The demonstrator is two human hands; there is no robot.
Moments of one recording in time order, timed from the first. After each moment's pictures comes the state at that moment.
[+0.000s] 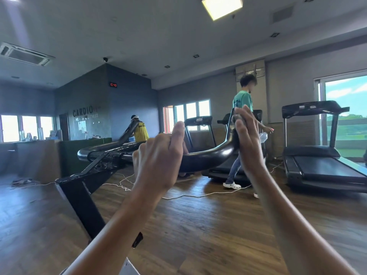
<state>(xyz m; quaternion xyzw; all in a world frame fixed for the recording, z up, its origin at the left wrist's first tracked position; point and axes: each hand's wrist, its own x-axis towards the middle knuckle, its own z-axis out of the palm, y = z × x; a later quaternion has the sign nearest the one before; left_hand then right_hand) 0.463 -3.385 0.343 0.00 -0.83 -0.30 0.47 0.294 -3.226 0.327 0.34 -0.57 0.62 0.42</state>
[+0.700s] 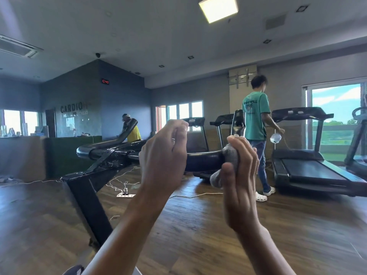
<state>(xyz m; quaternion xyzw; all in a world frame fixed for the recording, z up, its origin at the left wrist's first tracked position) 0.459 -3.398 0.335 -0.08 -0.76 -0.33 0.56 0.401 -3.269 0.260 0.35 -0.57 0.46 0.59</state>
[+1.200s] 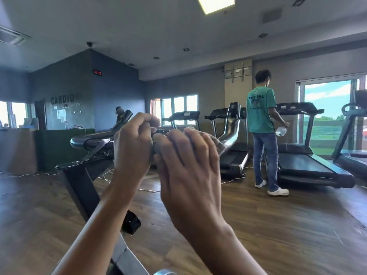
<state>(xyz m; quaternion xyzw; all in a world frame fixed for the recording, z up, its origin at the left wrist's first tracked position) 0.450 -3.443 0.333 -0.08 -0.71 -0.42 0.57 0.464 -3.327 0.278 0.27 -0.70 0.18 0.64</state>
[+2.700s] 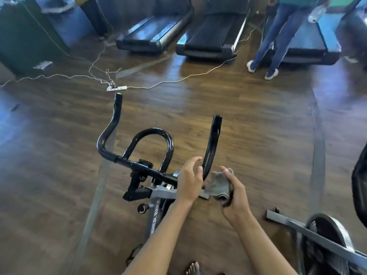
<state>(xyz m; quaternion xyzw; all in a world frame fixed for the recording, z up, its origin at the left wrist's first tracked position) 0.490 -3.342 0.446 0.07 -0.88 -0.48 0.04 0.517 -3.215 0.444 -0.24 -0.35 0.89 -0.14</state>
